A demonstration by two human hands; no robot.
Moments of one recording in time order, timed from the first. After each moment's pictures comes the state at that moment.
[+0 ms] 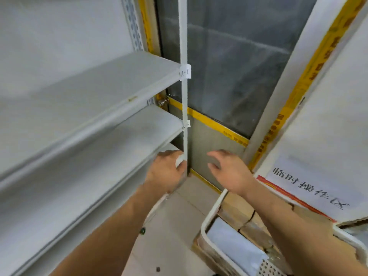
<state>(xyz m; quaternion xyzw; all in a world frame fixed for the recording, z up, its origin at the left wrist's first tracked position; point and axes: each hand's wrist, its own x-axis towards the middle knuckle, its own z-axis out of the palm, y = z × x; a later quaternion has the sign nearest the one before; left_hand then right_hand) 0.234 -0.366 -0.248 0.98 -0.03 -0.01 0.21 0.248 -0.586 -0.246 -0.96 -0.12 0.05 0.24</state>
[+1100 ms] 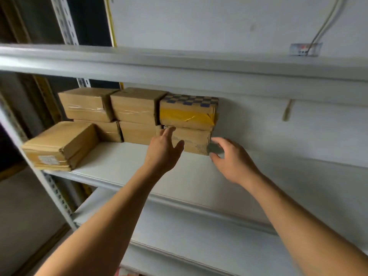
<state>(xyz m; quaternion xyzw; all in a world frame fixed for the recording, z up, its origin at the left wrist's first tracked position) 0.035 0.131 -0.080 0.81 0.46 0.33 0.14 0.239 0.031 -0.086 -0.72 -0.62 0.03 0.32</state>
